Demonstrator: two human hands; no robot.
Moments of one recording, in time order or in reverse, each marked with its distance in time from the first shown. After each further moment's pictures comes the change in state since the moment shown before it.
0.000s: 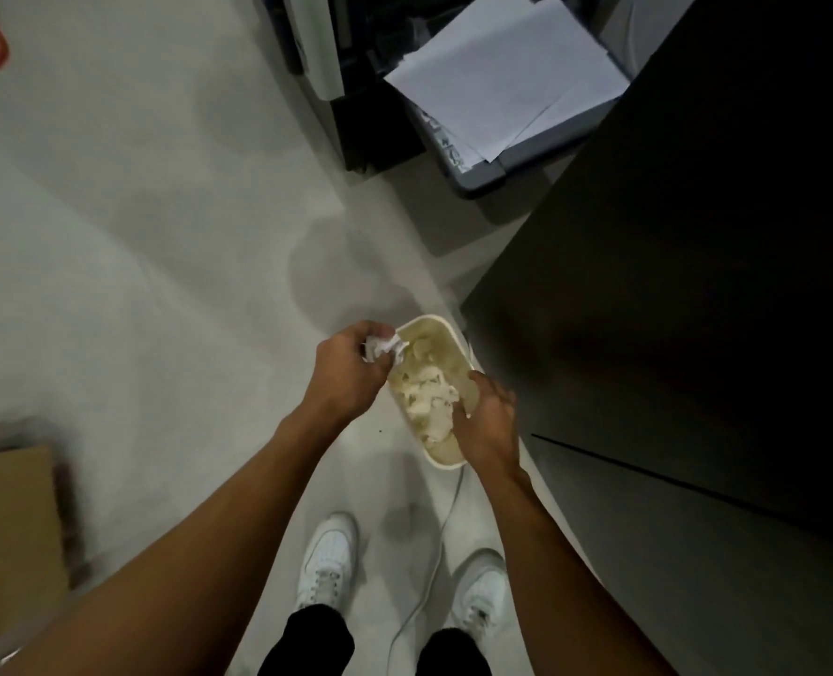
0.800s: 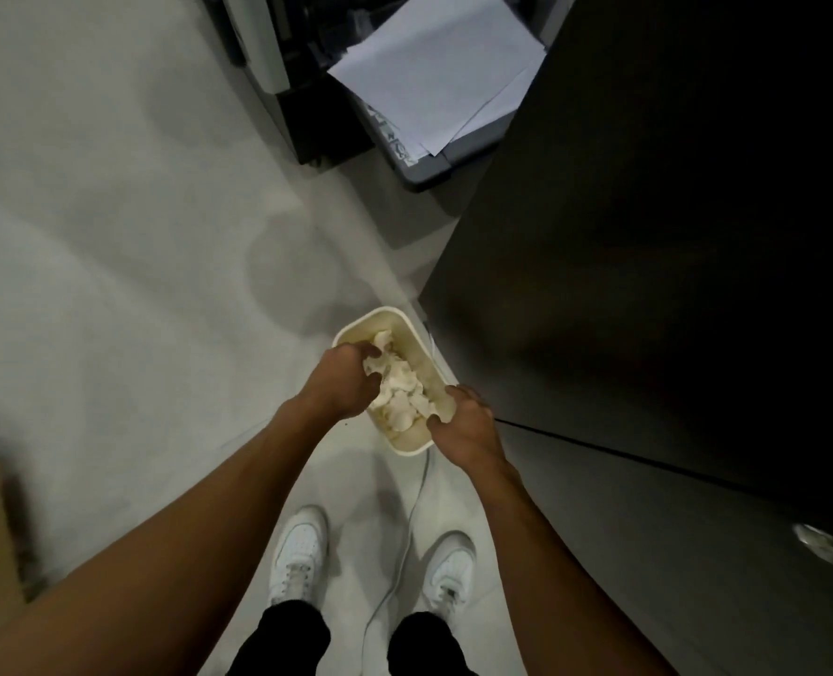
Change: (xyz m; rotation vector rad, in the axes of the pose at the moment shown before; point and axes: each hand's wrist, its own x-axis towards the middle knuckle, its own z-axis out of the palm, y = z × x) left_hand 0.001 0.016 0.040 0.389 -0.349 -0.054; right_hand -0.022 0.020 -0.039 0.026 -0.197 0.142
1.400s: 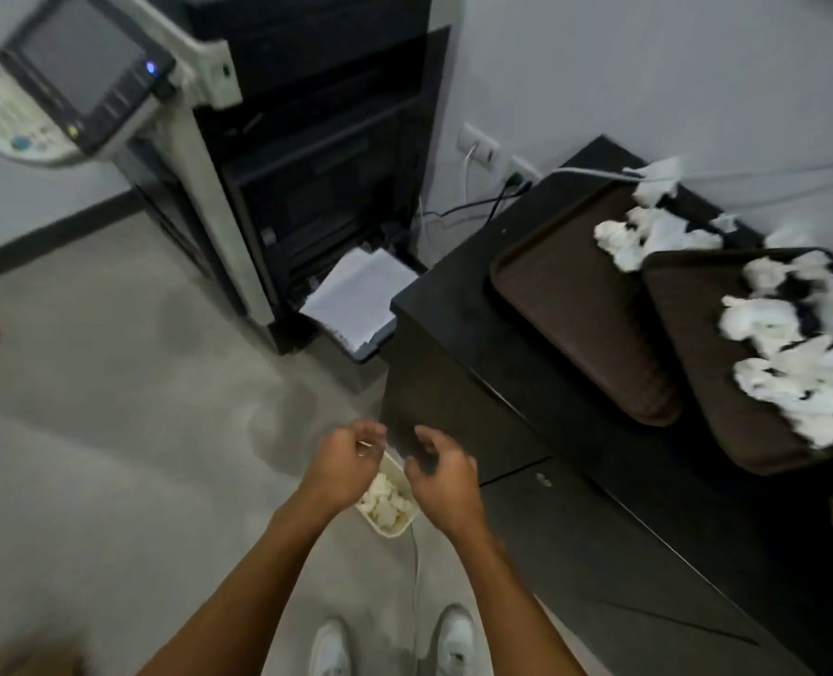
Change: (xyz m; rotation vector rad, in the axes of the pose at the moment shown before) left_hand -0.237 0.152 -0.177 -0.276 0.079 0.239; right_hand -0.271 -0.156 -0.179 0.348 0.370 -0.183
